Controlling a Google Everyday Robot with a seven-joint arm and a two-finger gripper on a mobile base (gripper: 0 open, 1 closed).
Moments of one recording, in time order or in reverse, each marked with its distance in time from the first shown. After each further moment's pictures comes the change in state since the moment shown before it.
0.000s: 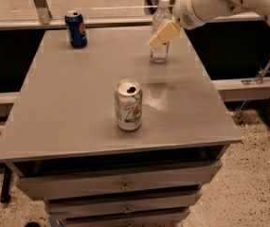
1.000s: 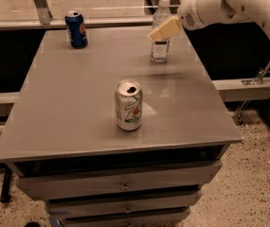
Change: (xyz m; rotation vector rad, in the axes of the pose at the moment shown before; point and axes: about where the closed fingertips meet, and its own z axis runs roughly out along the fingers) arm 0.018 -0.037 0.025 0.021 -0.106 0.197
